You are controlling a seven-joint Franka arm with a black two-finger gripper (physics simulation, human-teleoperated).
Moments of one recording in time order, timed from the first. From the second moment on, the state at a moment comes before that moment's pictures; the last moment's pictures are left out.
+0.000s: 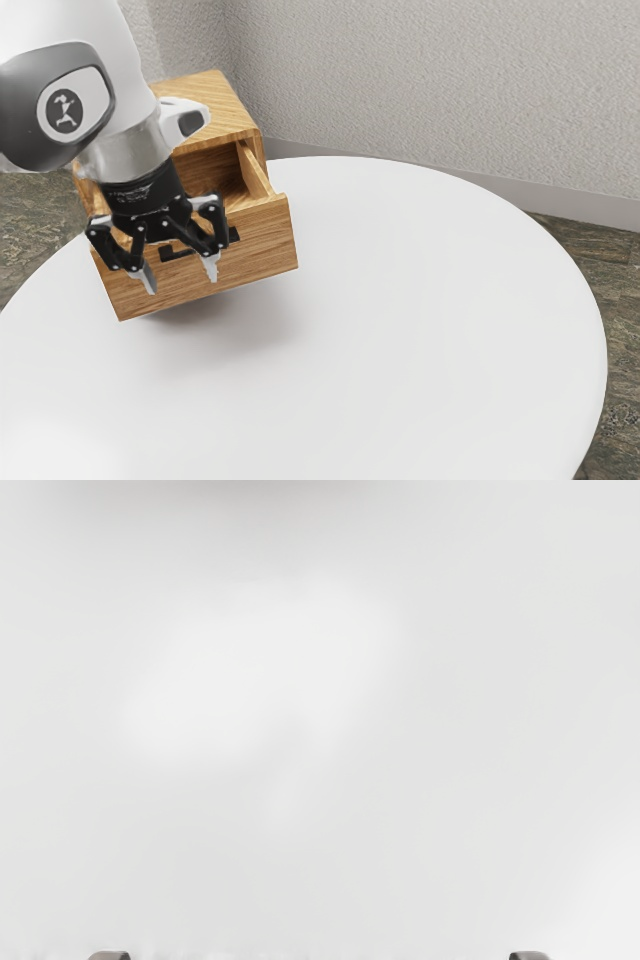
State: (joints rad) arm 0.73 -0.91 -0.69 -2.11 -0.61 1.43 -0.49
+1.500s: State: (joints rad) arm 0.79 -0.25 -0.74 -2.07 -0.26 1.92 -0.86
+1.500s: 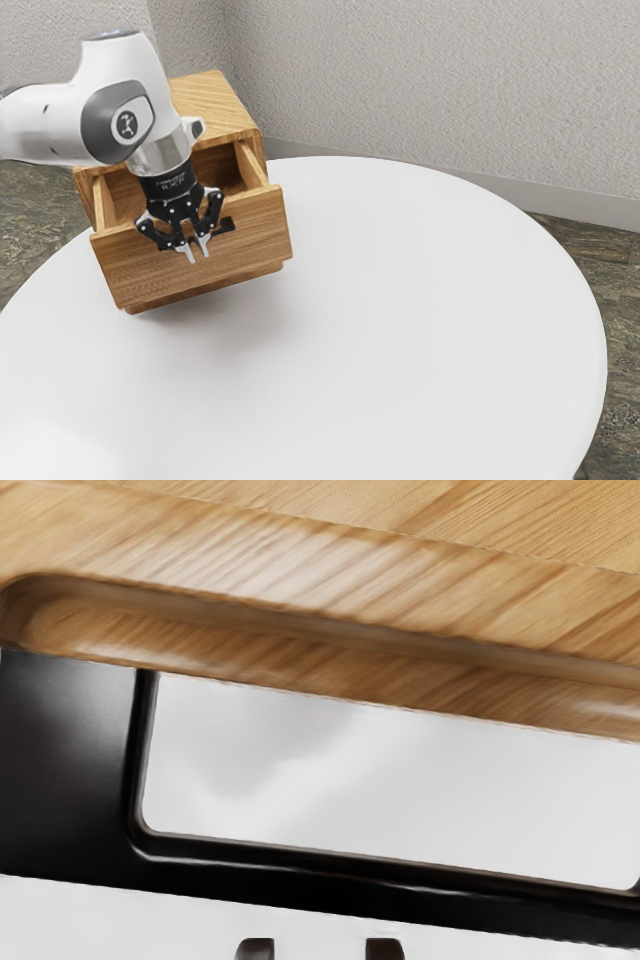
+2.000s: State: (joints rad) arm 0.79 -0.02 -0.68 -1.91 -0.09 1.97 -0.91
